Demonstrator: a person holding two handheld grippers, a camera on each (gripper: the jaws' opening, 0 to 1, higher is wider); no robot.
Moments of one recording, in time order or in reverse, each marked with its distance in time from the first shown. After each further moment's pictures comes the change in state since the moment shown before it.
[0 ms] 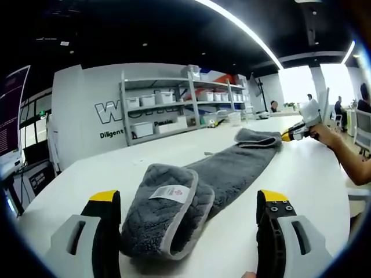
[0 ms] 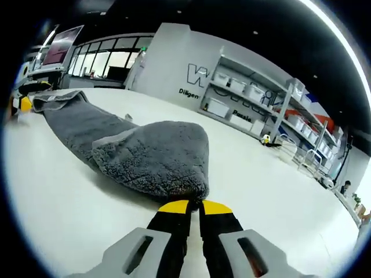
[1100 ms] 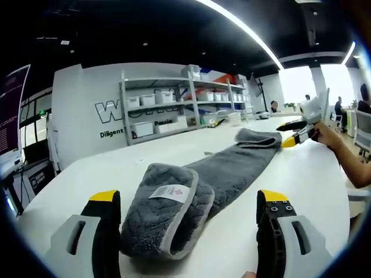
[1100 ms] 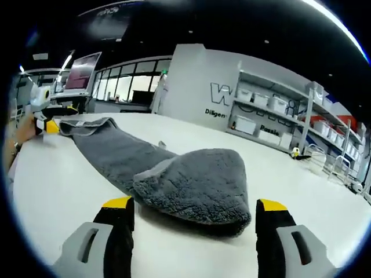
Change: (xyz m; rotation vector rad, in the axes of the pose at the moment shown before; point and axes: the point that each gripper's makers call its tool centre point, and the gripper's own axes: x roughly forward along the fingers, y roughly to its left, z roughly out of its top) left arm 0.000 0.002 0.000 -0.004 0.000 -0.002; right arm -0.011 0.059 0.037 0.051 -0.183 0.276
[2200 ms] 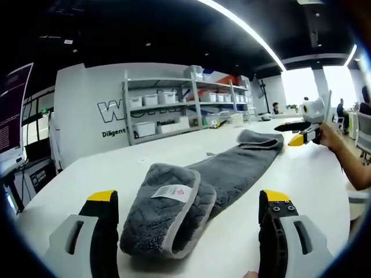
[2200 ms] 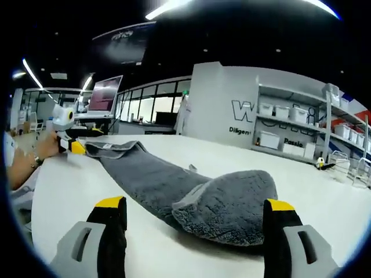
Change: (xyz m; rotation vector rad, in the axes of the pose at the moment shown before) left arm 0.003 0.010 0.003 -0.010 -0.004 0.016; right arm 0.017 0.020 0.030 0.049 -0.132 0.166
